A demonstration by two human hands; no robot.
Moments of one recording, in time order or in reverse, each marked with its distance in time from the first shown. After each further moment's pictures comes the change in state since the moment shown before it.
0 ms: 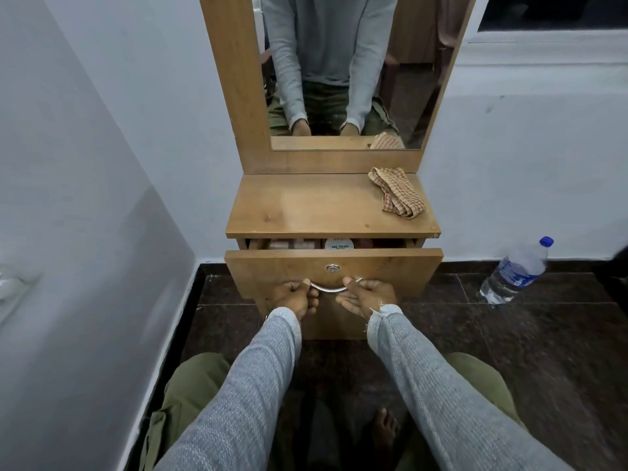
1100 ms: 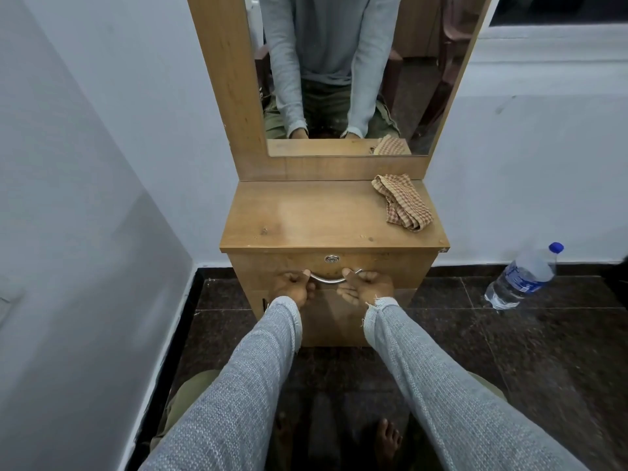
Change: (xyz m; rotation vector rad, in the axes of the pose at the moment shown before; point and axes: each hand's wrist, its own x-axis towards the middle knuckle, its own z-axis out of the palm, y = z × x) left_hand 0.050 0.023 0.011 0.169 -0.043 0.031; right_hand 0.051 -0.020 0.013 -0.031 0.022 -0.043
